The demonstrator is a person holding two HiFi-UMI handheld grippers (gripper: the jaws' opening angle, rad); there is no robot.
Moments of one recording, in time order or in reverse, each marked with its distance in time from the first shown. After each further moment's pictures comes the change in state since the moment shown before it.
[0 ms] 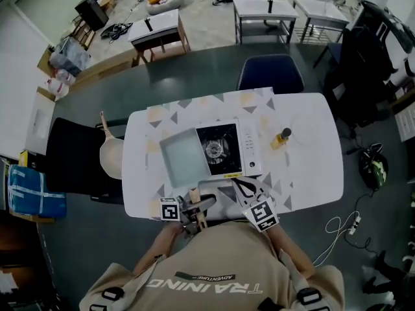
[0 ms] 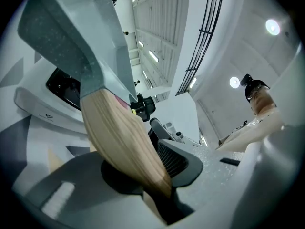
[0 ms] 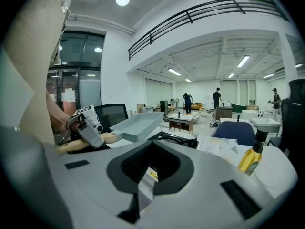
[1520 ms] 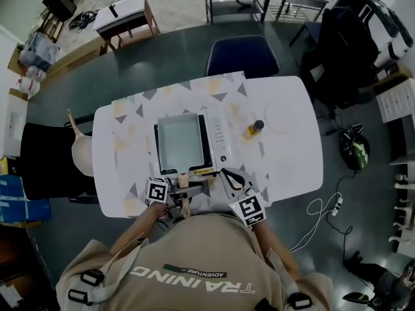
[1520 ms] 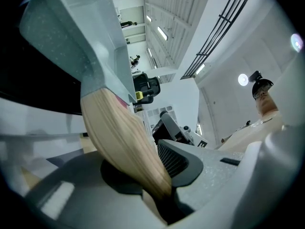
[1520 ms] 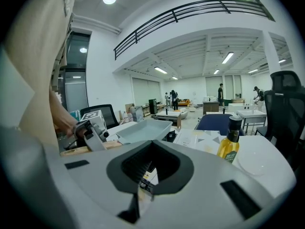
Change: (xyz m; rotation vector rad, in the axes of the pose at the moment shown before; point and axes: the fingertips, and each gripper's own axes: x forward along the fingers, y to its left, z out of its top) left arm 0.067 0.050 -0.006 -0.057 0.291 -0.036; right arm -0.027 -0.062 -0.021 0.104 0.013 -0.133
